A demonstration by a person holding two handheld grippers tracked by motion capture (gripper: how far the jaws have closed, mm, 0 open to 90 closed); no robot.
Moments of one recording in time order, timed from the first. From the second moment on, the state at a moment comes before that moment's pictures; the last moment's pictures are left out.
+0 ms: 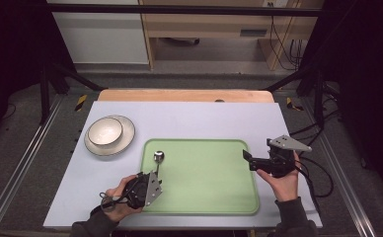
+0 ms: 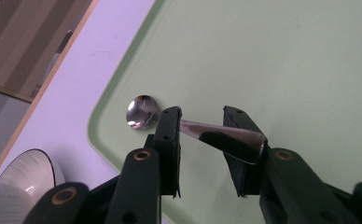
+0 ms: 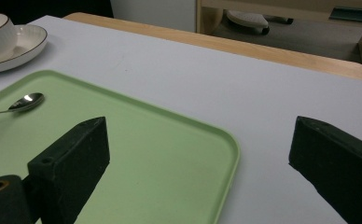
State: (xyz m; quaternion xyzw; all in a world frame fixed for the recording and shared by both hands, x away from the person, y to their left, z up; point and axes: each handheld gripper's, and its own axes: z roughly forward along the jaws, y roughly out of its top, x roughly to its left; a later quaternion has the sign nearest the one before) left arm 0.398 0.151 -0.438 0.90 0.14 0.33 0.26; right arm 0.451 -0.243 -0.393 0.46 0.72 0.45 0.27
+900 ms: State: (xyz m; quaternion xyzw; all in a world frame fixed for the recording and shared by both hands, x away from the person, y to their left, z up) left arm 0.402 0.151 -0.440 0.91 0.16 0.31 0.25; right arm 0.451 -0.242 -0.393 0.46 0.72 0.45 0.27
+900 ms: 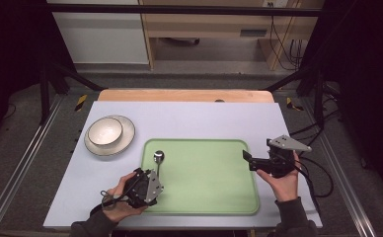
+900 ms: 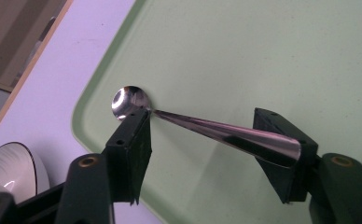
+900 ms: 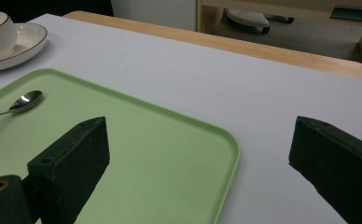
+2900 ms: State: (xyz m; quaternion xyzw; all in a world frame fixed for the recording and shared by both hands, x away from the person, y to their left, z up) left arm 0.406 0.154 -0.438 0.91 0.19 0.24 0.27; right arm 0.450 -0.244 -0.392 0.46 0.71 0.45 0.27
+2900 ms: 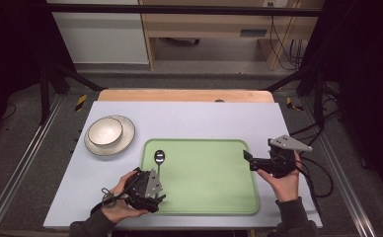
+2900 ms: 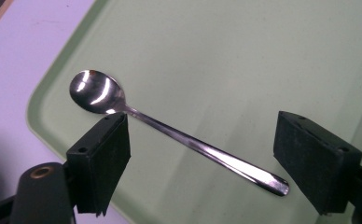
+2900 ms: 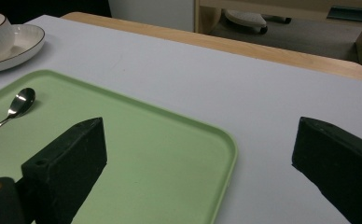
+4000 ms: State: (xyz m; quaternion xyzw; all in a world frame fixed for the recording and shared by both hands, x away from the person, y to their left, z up) left arm 0.410 0.241 -0.411 0.77 0.37 0.27 0.45; right arm 0.447 -0.254 -0.388 0.47 0.70 0.45 0.28
